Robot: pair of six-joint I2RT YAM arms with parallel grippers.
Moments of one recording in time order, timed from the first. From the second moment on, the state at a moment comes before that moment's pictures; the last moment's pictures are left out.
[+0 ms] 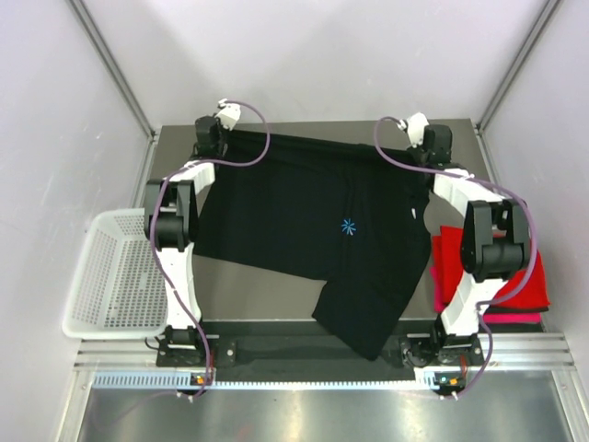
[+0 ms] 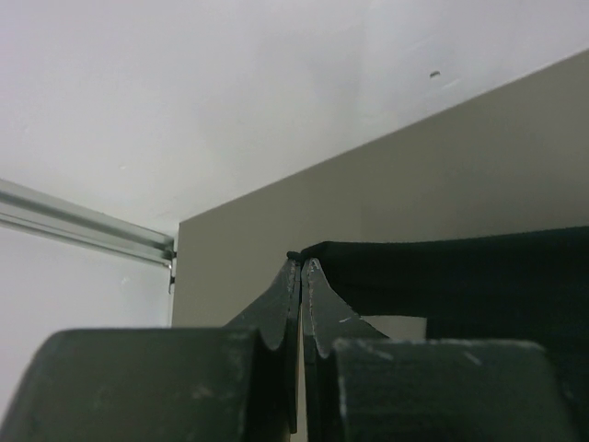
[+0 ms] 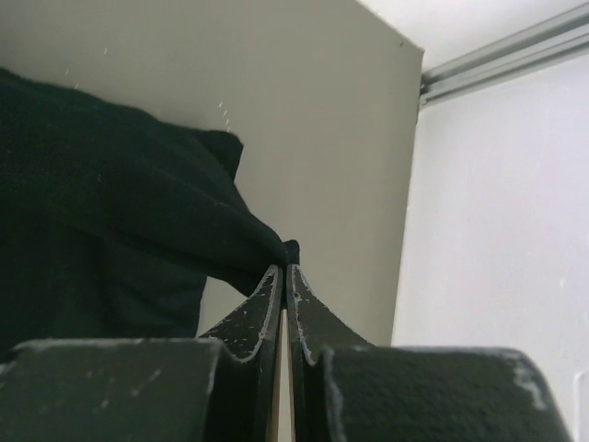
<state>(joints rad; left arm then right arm) -0.05 2.25 1.64 0.42 -0.14 0.55 0.06 1.83 1.27 0.05 0.26 -0.58</state>
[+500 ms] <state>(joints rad) -0.04 2.22 1.47 0.45 -0.14 0.55 0.07 1.72 1.14 0.00 0.23 -0.56</state>
